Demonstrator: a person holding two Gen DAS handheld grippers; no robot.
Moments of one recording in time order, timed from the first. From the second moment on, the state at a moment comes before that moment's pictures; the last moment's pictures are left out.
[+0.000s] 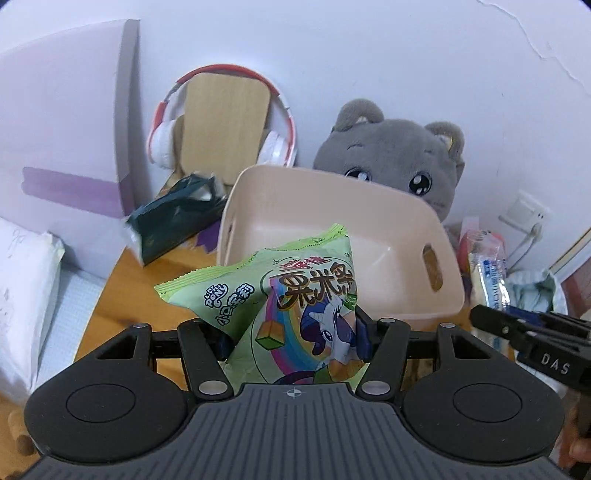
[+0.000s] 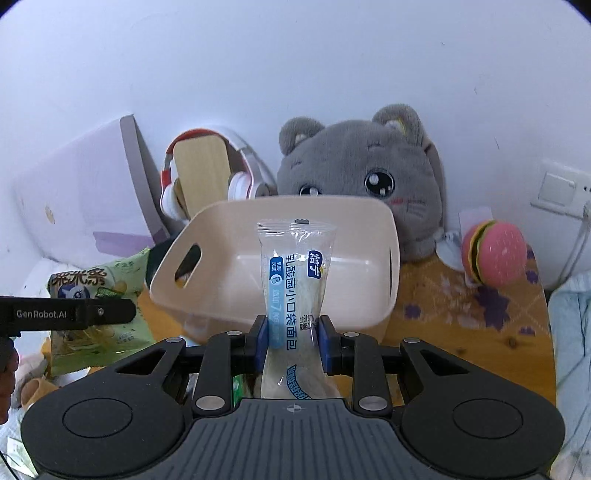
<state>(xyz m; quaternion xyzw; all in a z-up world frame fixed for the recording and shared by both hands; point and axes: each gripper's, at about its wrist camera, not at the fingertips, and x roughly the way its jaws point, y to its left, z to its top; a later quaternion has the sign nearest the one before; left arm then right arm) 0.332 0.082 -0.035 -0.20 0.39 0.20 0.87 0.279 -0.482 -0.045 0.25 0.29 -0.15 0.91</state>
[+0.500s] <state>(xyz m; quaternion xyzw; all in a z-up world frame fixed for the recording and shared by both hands) 0.430 0.093 -0.073 -0.20 0.41 0.24 0.86 0.356 -0.542 -0.071 0.25 0.28 -0.18 0.91</state>
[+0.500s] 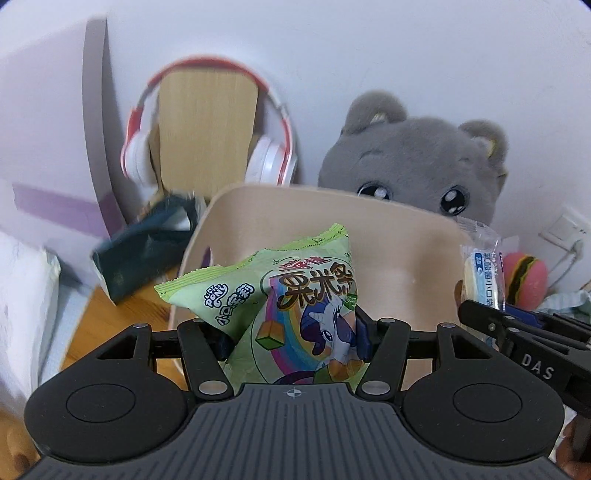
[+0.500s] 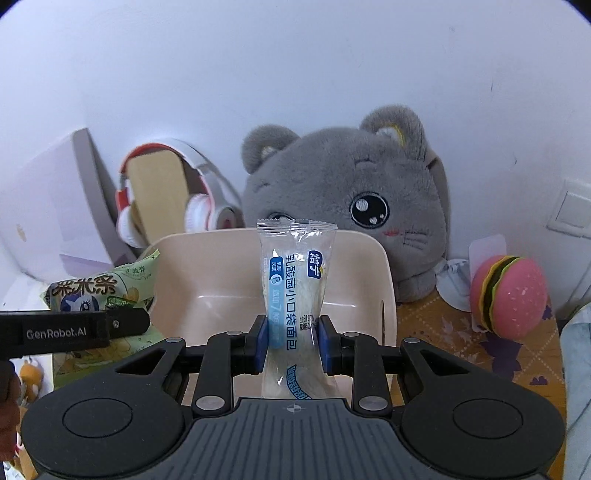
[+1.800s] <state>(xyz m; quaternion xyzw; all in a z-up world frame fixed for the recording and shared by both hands) 0.445 0.111 -0.085 -0.17 0.48 0.20 0.84 0.354 -0.530 -0.083 0.27 0.31 -0.23 0.88</state>
